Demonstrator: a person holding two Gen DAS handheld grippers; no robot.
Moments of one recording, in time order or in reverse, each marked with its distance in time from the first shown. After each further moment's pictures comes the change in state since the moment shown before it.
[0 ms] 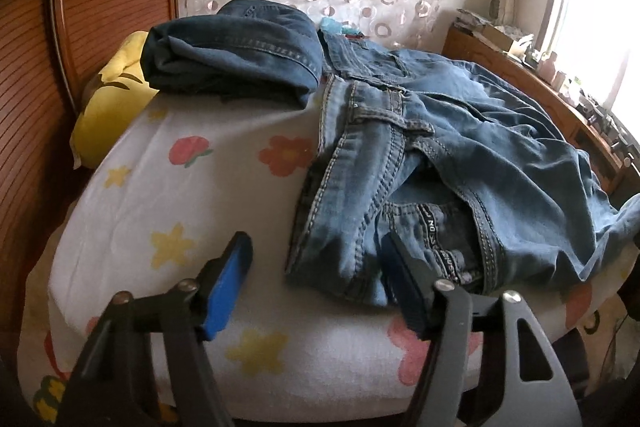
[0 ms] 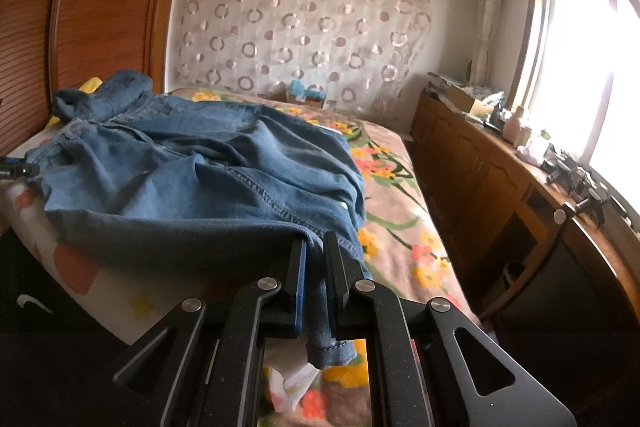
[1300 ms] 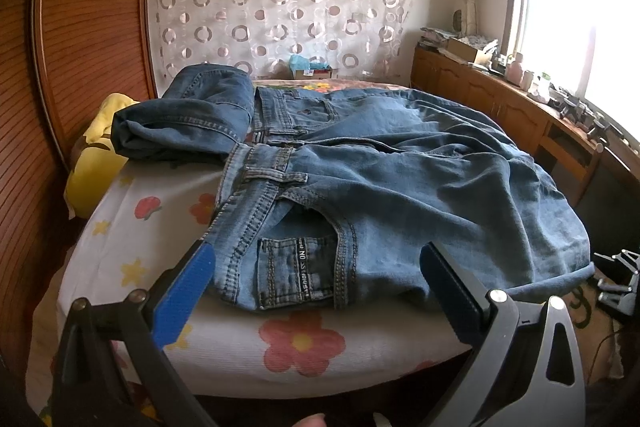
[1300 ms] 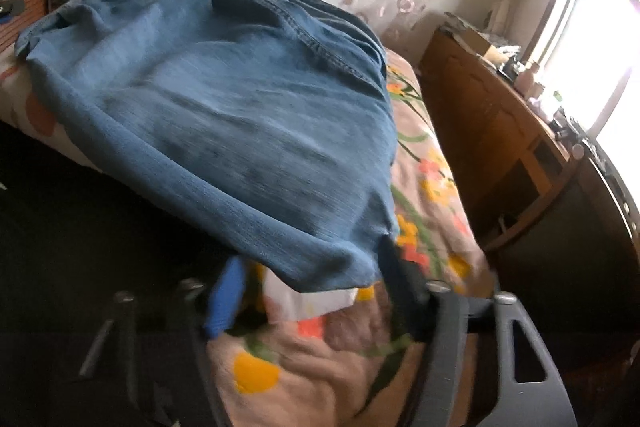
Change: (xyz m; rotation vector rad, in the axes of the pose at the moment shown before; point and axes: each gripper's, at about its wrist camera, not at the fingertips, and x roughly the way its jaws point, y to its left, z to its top) left arm -0.056 -0.084 0.005 0.100 -0.124 -0.034; right arm 0.034 0.021 -0.095 -0.090 0.281 -0.014
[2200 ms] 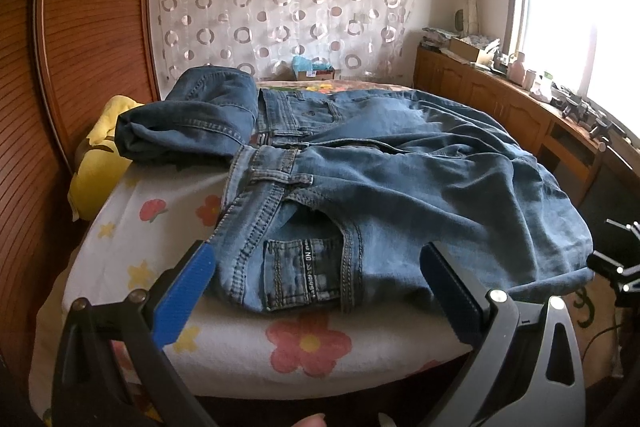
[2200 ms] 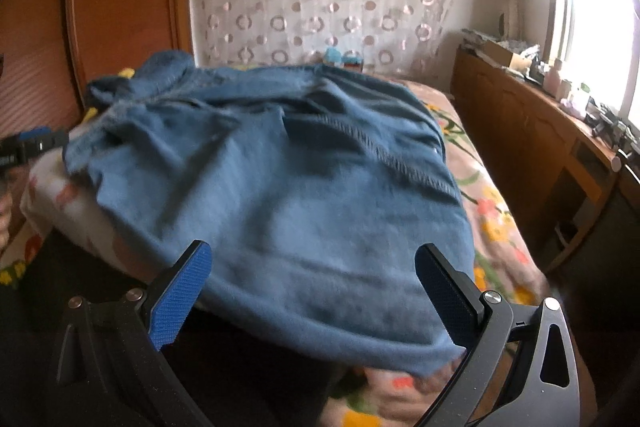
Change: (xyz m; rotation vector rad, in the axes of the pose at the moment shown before) left arm 0.003 0.006 0.000 0.006 -0.008 0.010; right arm -0.037 0.040 0.071 0.154 -0.160 0.190
